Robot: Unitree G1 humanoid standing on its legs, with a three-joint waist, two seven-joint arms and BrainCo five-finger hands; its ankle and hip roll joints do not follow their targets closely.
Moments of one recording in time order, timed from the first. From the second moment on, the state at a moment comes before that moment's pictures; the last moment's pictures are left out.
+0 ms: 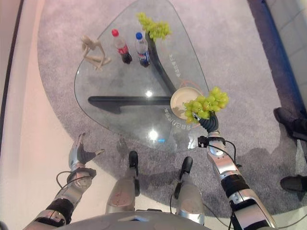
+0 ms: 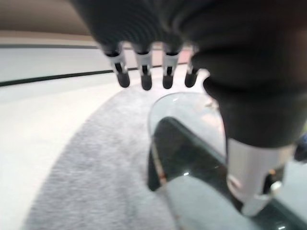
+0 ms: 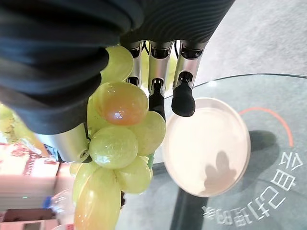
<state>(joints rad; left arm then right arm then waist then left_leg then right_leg) -0.10 0.39 -0.18 0.83 0.30 -0.18 0.70 -0.30 -0.42 0.28 0.51 0.22 -0.25 -0.37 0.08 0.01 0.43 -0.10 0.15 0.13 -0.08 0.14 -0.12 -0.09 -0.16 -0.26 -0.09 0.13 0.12</state>
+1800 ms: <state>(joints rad) -0.16 0.46 -0.32 0.83 0.19 -0.21 0.64 -0.83 -0.68 0.22 1.19 0.19 0.16 -0.13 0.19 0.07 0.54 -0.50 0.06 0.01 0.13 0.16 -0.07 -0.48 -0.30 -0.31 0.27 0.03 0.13</state>
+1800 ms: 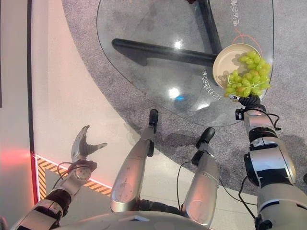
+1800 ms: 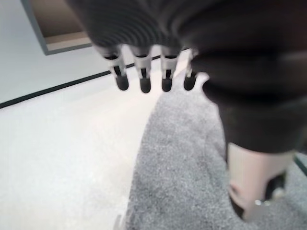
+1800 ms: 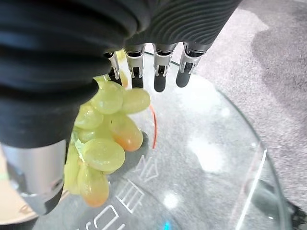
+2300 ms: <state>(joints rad) -0.16 0.50 -0.28 0.89 0.18 -0.17 0.58 -0.68 -0.75 0.33 0.92 -0.28 0.07 -0.42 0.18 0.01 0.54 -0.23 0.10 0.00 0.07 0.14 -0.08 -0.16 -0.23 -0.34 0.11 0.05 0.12</state>
